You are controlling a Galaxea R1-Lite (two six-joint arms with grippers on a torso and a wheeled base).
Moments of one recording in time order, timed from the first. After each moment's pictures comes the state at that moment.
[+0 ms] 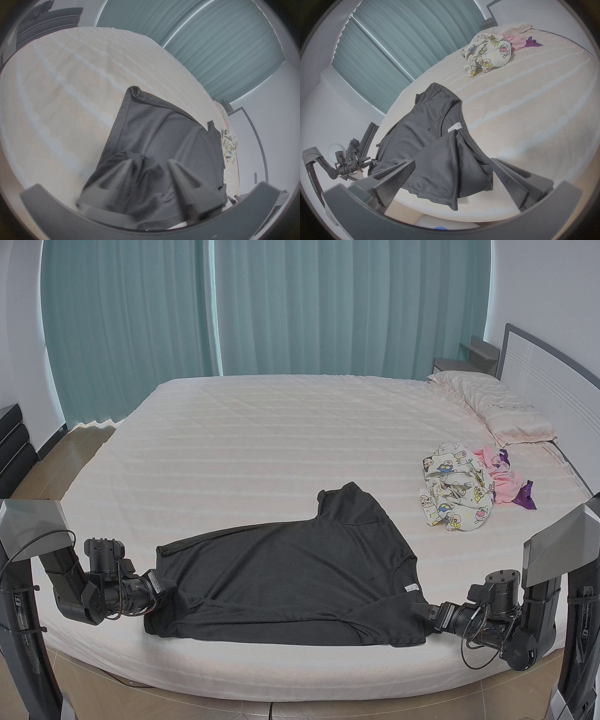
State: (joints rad) left arm 0.08 2.27 -0.60 -0.95 -0.33 -0.56; right arm 0.26 2.35 -0.20 -1.55 0.10 0.58
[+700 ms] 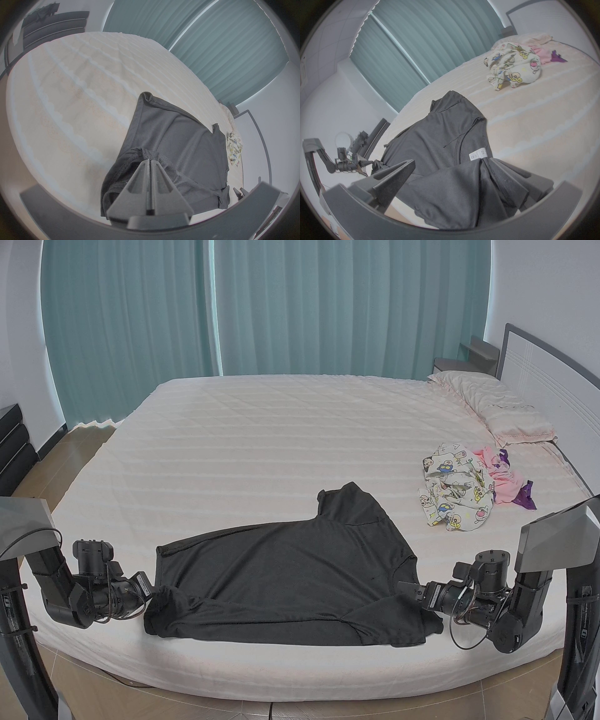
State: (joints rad) left arm 0.11 2.19 -0.51 -0.94 -0.28 -0.55; right arm 0.26 2.35 -0.41 -1.47 0.18 0.48
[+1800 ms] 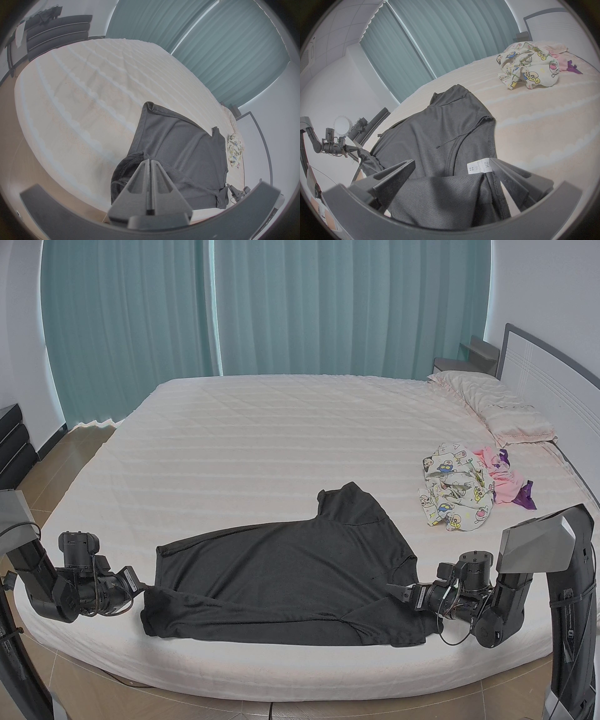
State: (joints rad) left arm 0.15 2.06 -0.49 -0.82 -0.27 -0.53; right arm 0.25 2.49 -0.58 -1.43 0.21 0.33
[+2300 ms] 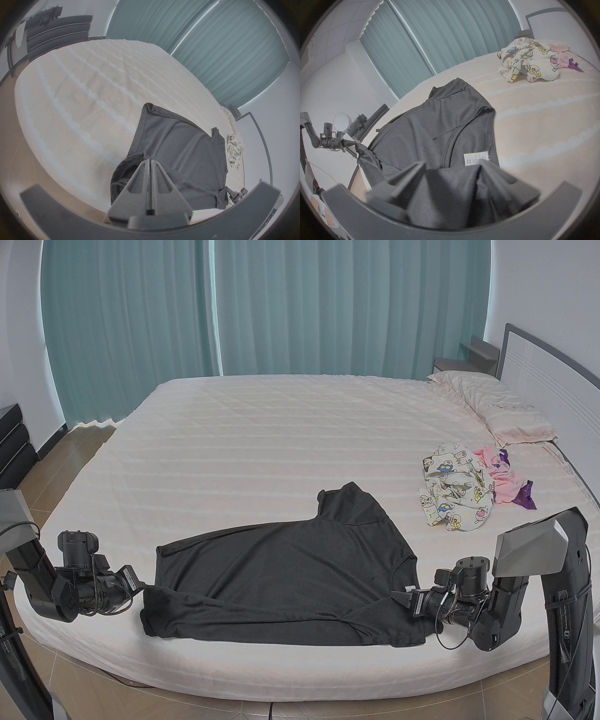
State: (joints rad) left arm 0.15 2.06 -0.49 -0.82 -0.27 -0.53; right arm 0.25 2.52 -0.59 -1.43 0.22 0.31
